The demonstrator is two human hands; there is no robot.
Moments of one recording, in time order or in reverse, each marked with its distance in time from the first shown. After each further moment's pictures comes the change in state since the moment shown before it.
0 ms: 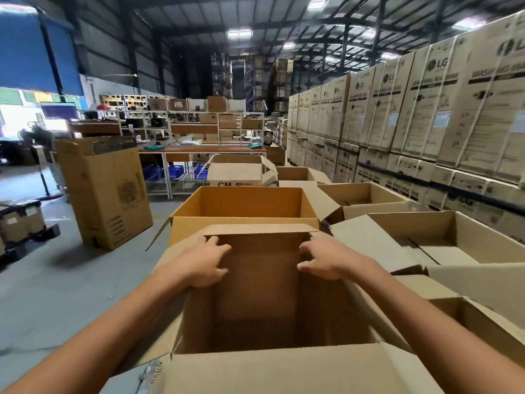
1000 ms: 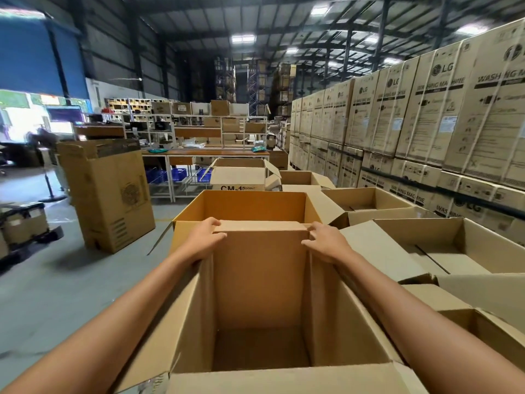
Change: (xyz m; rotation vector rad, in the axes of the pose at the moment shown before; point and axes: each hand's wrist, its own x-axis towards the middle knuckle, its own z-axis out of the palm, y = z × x) left_hand 0.069 -0.036 0.002 -0.675 0.324 -0.169; right_hand 0.080 0.030 0.017 0.273 0.280 0.161
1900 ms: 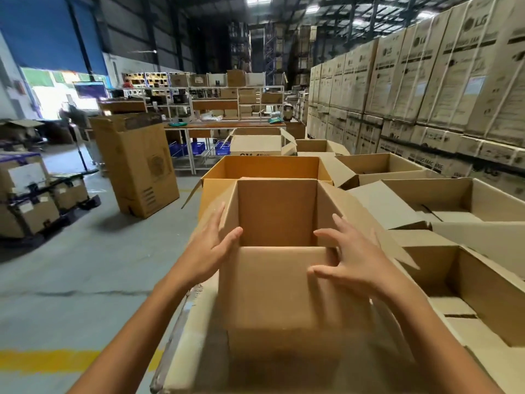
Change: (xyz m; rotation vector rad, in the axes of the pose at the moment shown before) left_hand -0.256 0.010 -0.018 -0.133 -0.006 0.025; right_hand -0.269 -0.040 -0.045 -0.089 -0.169 -0.156
